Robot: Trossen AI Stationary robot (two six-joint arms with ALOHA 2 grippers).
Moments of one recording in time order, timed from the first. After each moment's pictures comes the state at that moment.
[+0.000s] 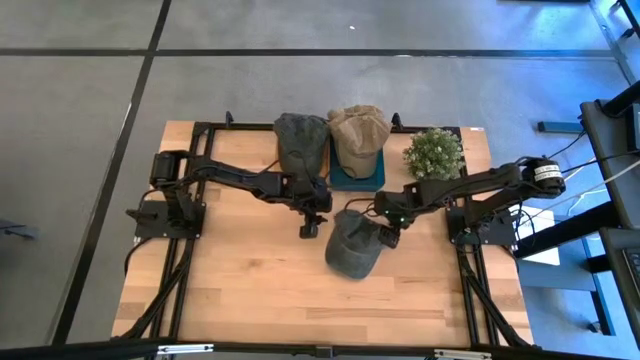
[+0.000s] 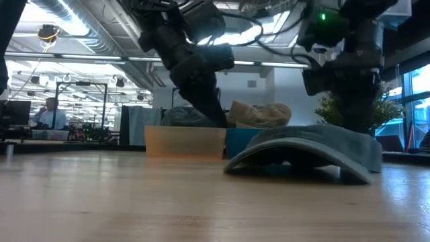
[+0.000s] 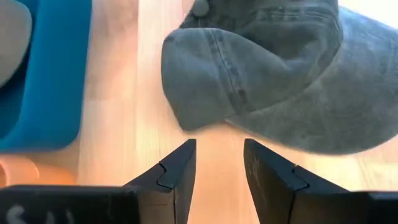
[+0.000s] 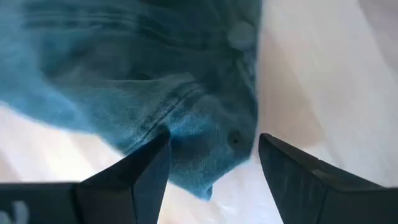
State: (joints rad) left arm 0.07 1.81 1.13 -0.22 0.09 0.09; right arm 0.02 1.39 0.75 -0.64 -0.14 0.59
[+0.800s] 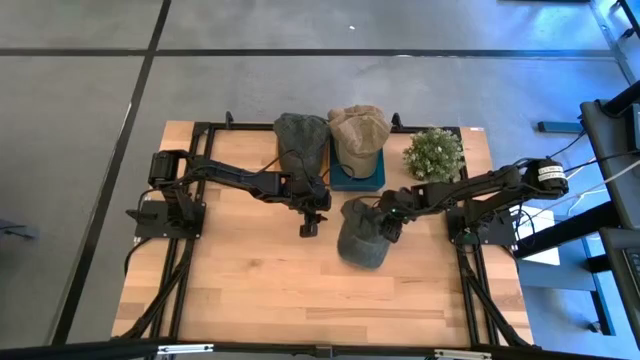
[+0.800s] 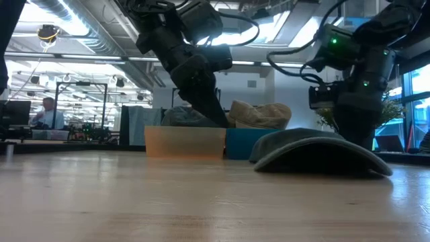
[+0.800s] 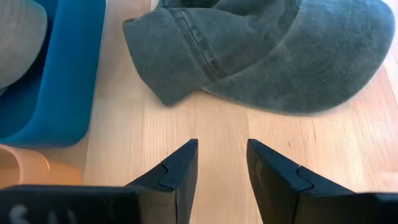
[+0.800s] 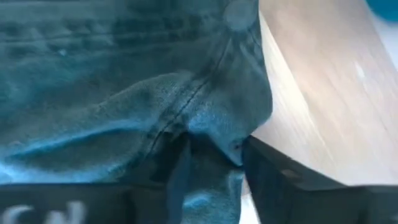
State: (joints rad) left arm 0.08 1.79 1.10 -0.18 0.08 0.06; right arm -0.03 1.37 0.54 -0.37 0.05 0.46
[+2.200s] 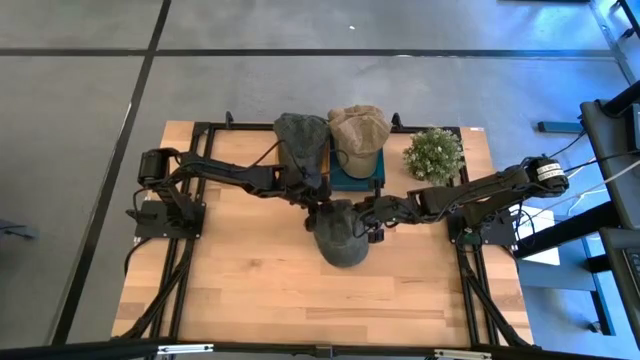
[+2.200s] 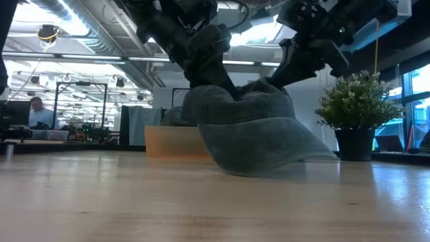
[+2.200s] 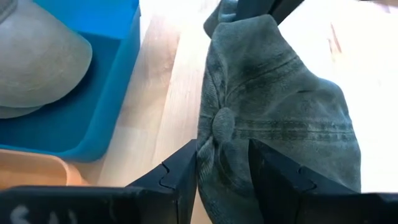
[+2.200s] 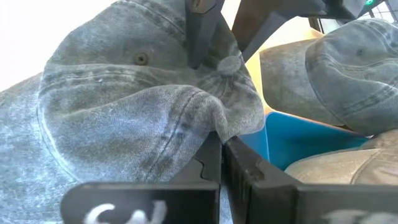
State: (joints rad) left arm 0.10 1.71 1.10 -0.11 0.08 -0.13; right arm 0.16 1.37 0.79 -0.16 0.42 -0.25
